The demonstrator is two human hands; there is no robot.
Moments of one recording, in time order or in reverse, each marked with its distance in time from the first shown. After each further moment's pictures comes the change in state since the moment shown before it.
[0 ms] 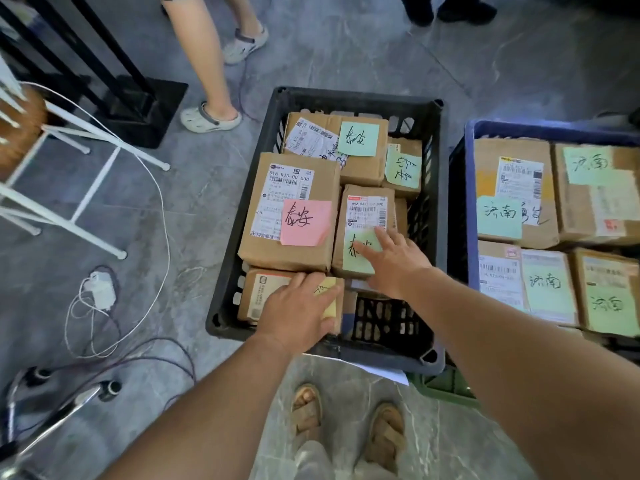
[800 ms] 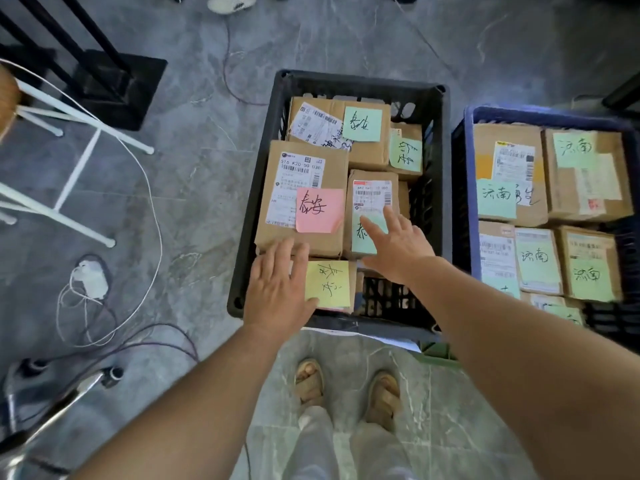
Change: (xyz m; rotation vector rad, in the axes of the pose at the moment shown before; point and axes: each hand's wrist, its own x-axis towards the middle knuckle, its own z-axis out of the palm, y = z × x) left_hand -0.021 -0.039 -0.013 -0.042 0.201 -0.134; right_hand -0.020 -0.022 -0.031 0.081 0.028 0.146
